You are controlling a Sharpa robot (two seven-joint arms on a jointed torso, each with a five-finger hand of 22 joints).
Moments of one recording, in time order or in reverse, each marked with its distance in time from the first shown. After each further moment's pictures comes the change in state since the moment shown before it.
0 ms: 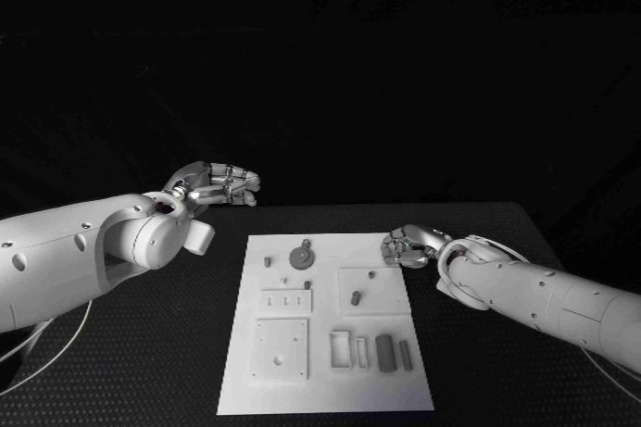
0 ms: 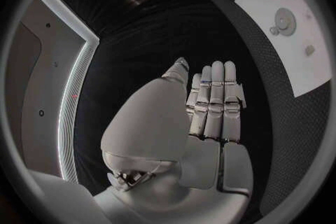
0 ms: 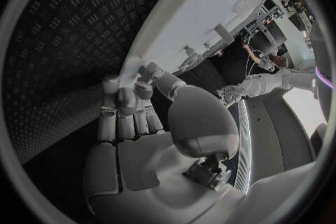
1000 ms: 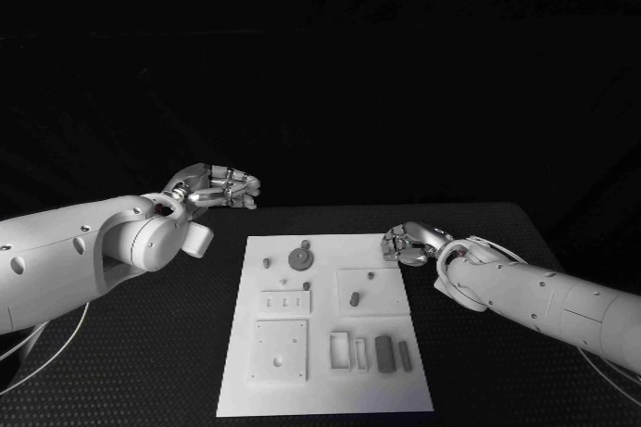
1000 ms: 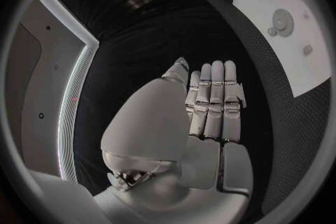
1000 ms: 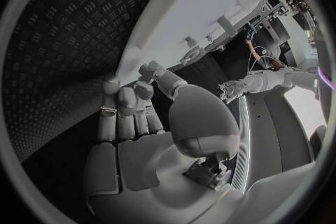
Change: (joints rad) left arm 0.000 -0.001 0.000 0.000 -0.031 0.017 -0.010; left_hand -0.017 0.017 0.002 0.002 0.000 0.078 -0.018 0.005 0.014 0.060 -0.025 0.004 0.013 0.025 -0.011 -0.004 0.020 -0.007 0.024 -0.009 -0.004 0.021; right arm 0.001 -0.011 0.000 0.027 0.032 -0.065 -0.016; right_hand 0.013 -0.006 -0.003 -0.003 0.000 0.009 -0.009 0.039 0.035 0.011 -0.015 0.004 -0.010 0.009 -0.020 0.004 -0.004 0.004 0.000 0.000 0.004 0.000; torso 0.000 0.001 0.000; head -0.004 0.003
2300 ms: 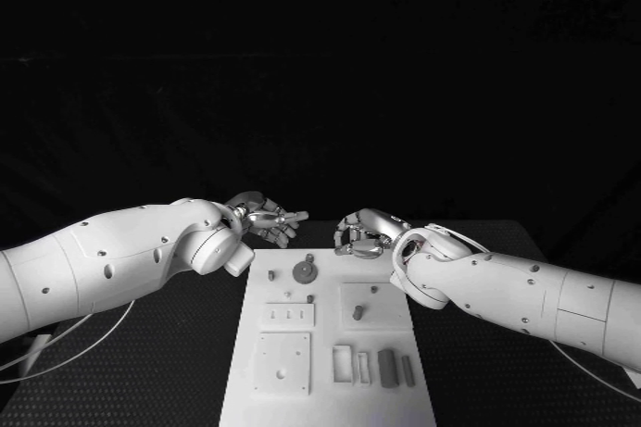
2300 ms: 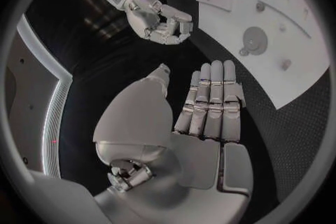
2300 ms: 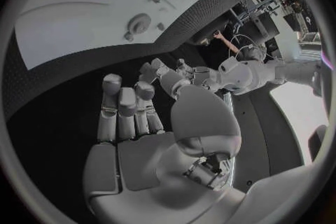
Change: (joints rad) left arm 0.000 0.170 -0.005 -0.063 -0.286 0.004 -0.378; left_hand -0.321 -0.027 0.001 0.004 -0.012 0.015 0.015 -0.059 -0.054 0.029 -0.002 -0.058 -0.001 0.014 0.001 -0.012 0.033 0.015 0.012 -0.005 -0.027 0.047; right arm 0.126 0.034 0.003 0.344 -0.065 -0.047 -0.254; right_hand -0.020 0.004 -0.008 -0.003 0.000 0.011 -0.011 0.041 0.103 0.012 -0.014 0.004 -0.010 0.013 -0.013 0.005 -0.007 0.005 0.009 -0.006 0.004 0.000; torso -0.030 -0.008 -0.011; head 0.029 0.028
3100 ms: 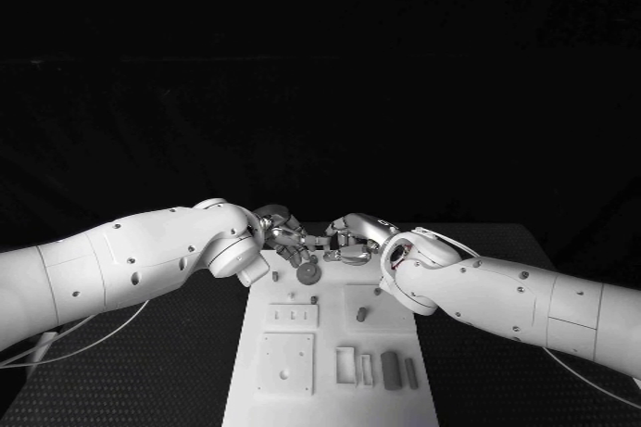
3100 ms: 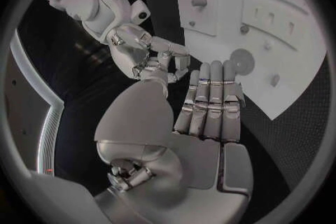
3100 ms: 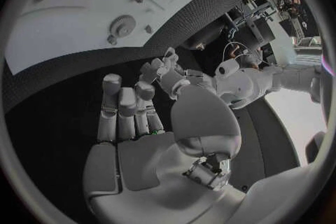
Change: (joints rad) left arm 0.000 0.048 -0.001 0.026 -0.162 0.115 -0.149; left_hand 0.004 0.041 -0.093 -0.001 0.000 0.038 -0.024 0.000 -0.014 0.026 -0.012 0.000 0.015 0.013 -0.013 -0.003 0.021 -0.001 0.015 -0.007 -0.004 0.022; right arm 0.000 0.051 0.000 0.022 -0.055 0.008 -0.037; right_hand 0.000 0.000 0.000 0.000 0.000 0.003 -0.003 -0.001 0.007 0.004 -0.004 0.000 -0.002 0.002 -0.002 0.000 -0.002 -0.007 0.004 -0.004 0.000 0.000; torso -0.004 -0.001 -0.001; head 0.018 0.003
